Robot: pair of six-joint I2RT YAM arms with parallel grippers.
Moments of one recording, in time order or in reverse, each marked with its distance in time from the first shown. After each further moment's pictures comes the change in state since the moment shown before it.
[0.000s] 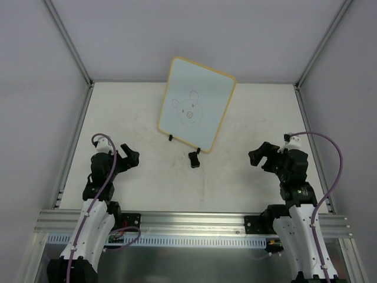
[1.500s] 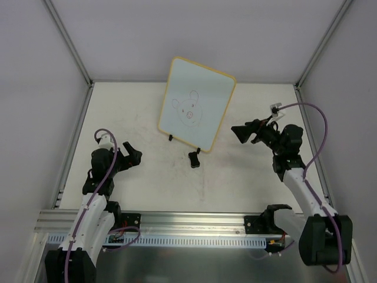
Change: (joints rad) left arm 0.000 0.106 0.047 0.000 0.060 0.002; right arm 0.026 0.615 0.132 0.853 -0.482 0.055
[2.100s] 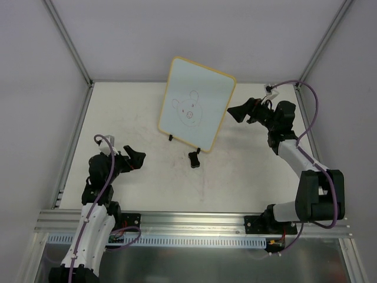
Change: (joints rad) left arm 0.000 -0.190 -0.035 0.004 0.151 -0.018; right arm 0.005 0.286 0.230 0.060 -0.011 0.020
